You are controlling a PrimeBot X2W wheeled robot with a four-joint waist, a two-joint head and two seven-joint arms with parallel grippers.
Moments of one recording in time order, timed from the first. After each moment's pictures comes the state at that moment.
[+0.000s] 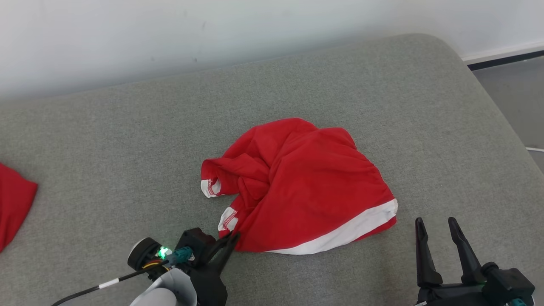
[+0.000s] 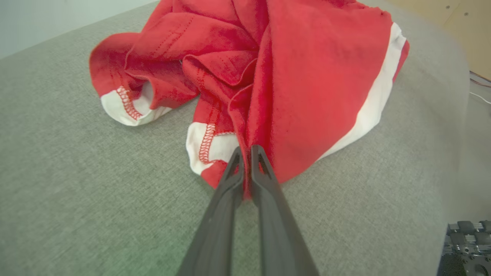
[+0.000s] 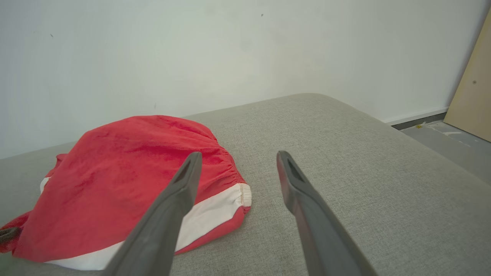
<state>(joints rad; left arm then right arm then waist) -0.49 0.34 -0.81 0.50 -0.53 -0.13 -0.08 0.03 -0.05 0.00 0.11 0.21 0.13 -0.26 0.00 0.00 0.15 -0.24</state>
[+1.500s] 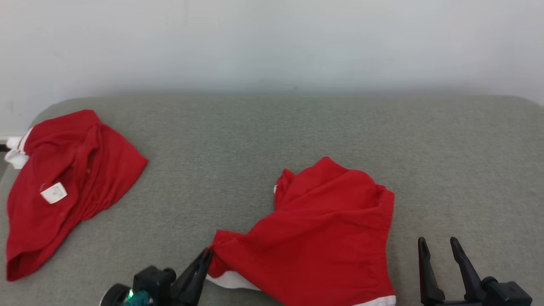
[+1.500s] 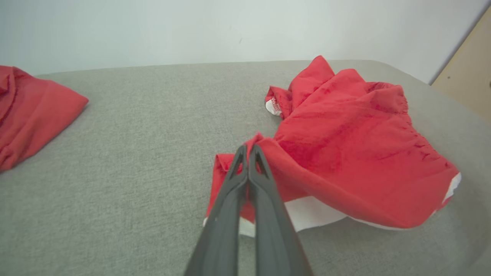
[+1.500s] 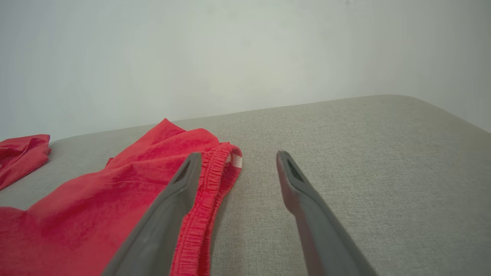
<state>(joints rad) -0.22 0.44 -0.71 0.20 -0.65 0.06 -0.19 0.07 -0.07 -0.01 0.17 0.22 0.13 -0.26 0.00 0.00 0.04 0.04</state>
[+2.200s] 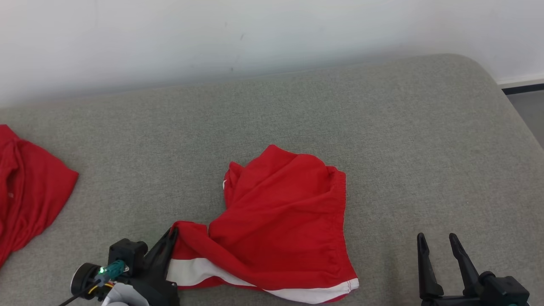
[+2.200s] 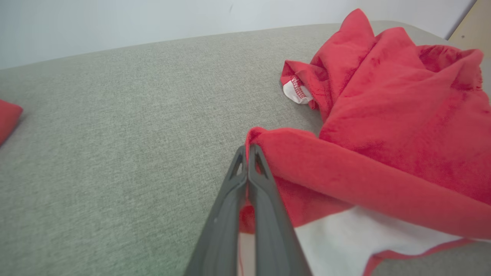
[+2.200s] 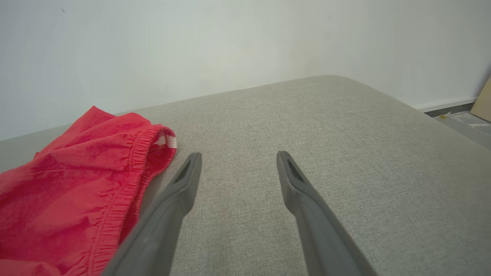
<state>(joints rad) -0.40 0.40 -0.65 0.57 -0.64 -0.04 -0.25 0.03 -0.06 -0.01 0.20 0.21 0.13 -0.26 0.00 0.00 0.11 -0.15</state>
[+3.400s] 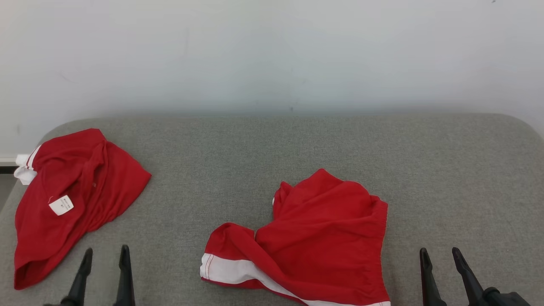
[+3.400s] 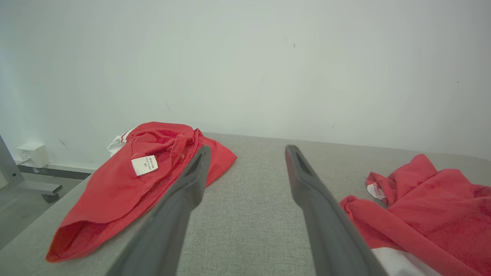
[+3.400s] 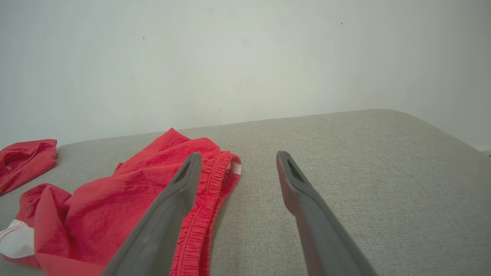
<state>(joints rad) 0.05 0.22 -0.03 0.08 -0.33 -0.03 -0.26 0.11 -0.08 0.00 0.15 0.21 0.13 -0.26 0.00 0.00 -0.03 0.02</state>
